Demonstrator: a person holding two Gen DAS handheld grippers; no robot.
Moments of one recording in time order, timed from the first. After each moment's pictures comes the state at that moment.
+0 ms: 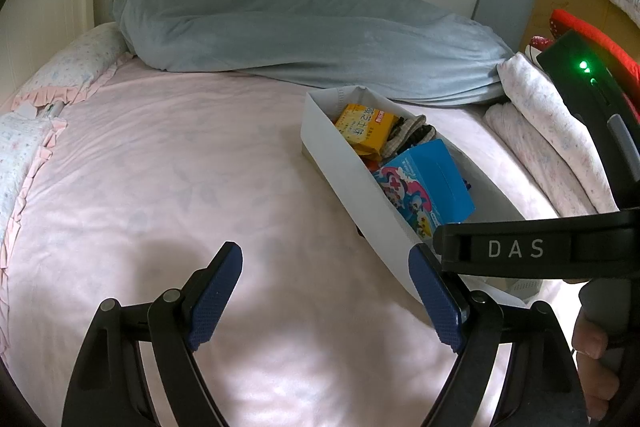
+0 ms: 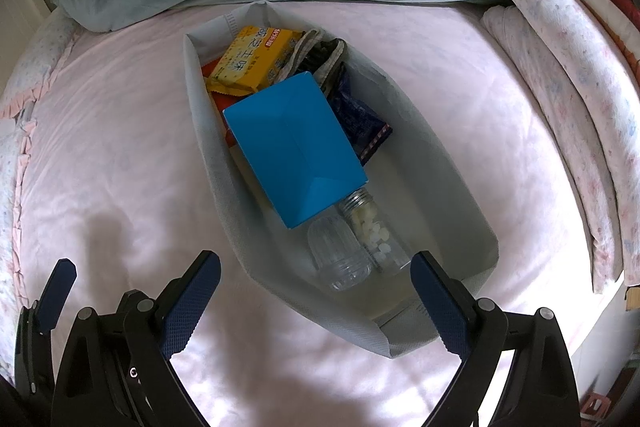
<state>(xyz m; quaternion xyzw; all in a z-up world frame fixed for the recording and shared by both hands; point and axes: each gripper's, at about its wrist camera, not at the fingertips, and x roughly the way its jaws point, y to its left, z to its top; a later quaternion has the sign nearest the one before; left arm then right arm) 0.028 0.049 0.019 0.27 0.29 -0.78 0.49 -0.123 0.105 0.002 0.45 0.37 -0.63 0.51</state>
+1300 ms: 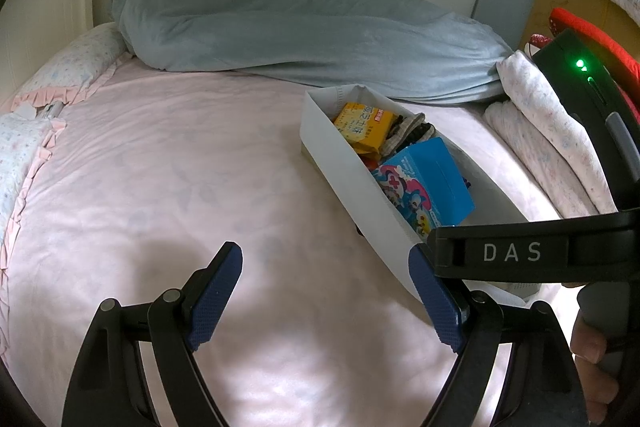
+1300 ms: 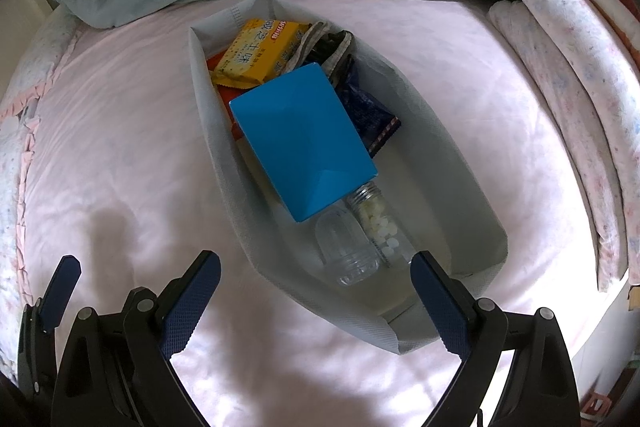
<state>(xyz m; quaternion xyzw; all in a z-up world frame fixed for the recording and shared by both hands) 0.028 0.052 0.020 0.27 0.29 -0.78 0.49 -0.122 0.104 -0.004 0.46 0.38 -0.62 0.51</state>
